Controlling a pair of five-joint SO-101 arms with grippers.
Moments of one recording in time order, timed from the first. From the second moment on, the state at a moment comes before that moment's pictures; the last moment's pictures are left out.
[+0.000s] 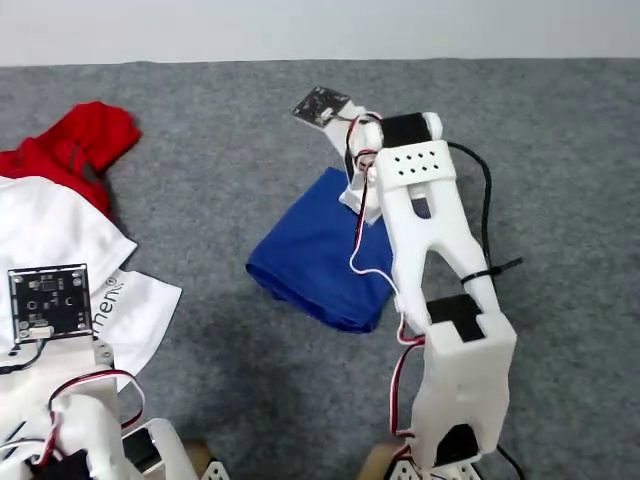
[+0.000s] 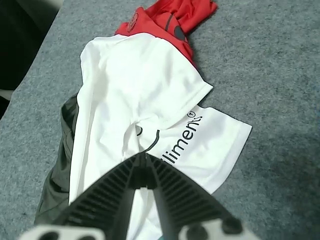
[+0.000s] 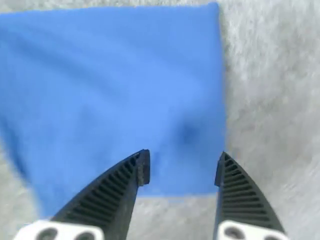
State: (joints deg) left arm -36.0 -81.3 37.2 96.9 -17.3; right arm -16.9 25.2 -30.4 91.5 32.8
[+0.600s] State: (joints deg) left arm -36.0 -81.3 37.2 96.9 -17.3; right arm -27.0 19.9 -8.1 100.4 18.7
